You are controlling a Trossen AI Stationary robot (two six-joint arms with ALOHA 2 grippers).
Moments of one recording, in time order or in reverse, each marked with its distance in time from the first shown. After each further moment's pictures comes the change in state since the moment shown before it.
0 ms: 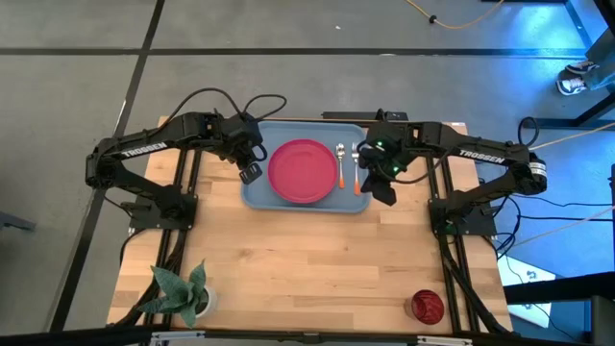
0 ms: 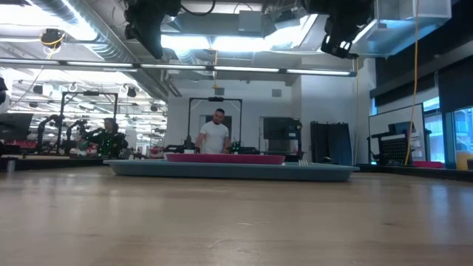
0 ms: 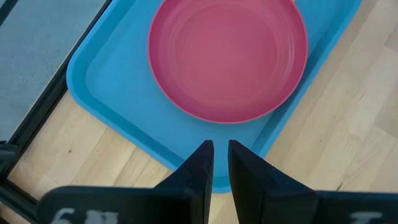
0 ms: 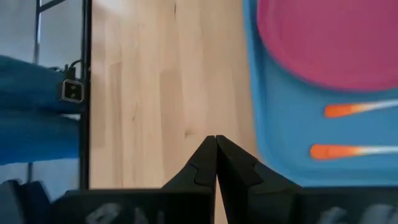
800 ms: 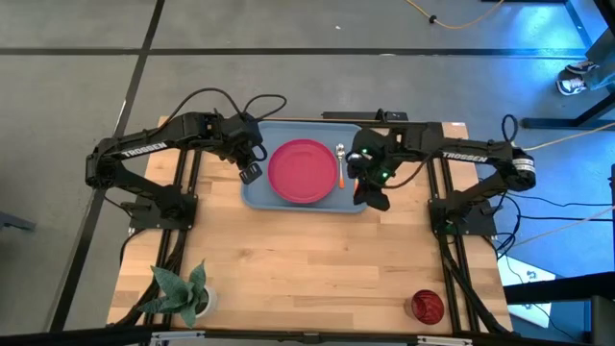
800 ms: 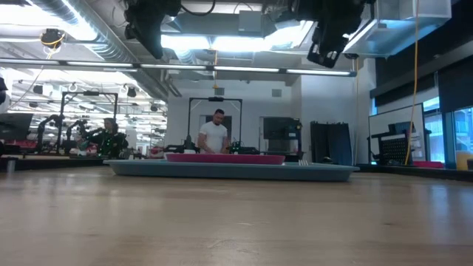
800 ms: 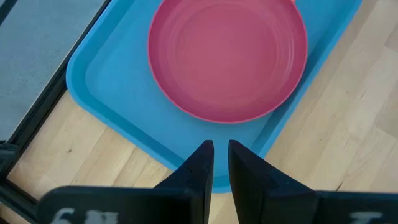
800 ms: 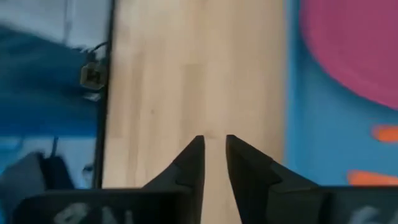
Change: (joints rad) left arm 0.000 0.000 0.000 -0.001 0.001 -0.001; right arm 0.040 0.102 -0.006 0.054 -0.120 -0.069
